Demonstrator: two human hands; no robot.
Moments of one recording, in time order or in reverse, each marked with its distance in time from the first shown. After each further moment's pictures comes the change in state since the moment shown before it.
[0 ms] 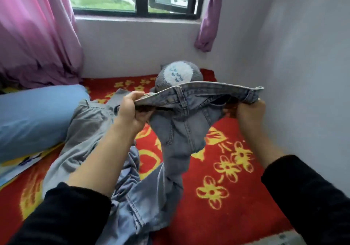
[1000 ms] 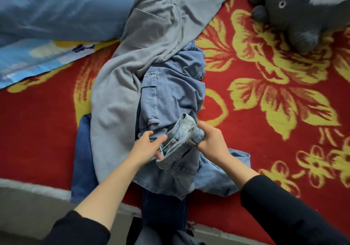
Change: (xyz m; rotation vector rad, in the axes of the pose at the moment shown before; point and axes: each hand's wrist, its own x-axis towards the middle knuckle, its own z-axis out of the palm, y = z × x) left_hand 0.045 -0.155 -0.348 0.997 0.434 -0.495; right_hand -0.160 0.324 0.204 -0.649 -1.185 -0.002
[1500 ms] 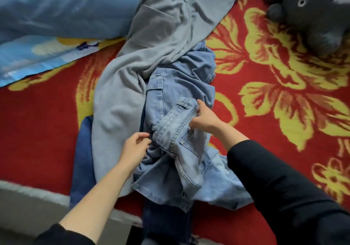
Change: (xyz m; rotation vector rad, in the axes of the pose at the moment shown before) left_hand 0.034 -0.020 -0.020 -0.387 0.268 -0.018; right_hand 0.107 -0.024 0.007 0.025 -0.314 0.402
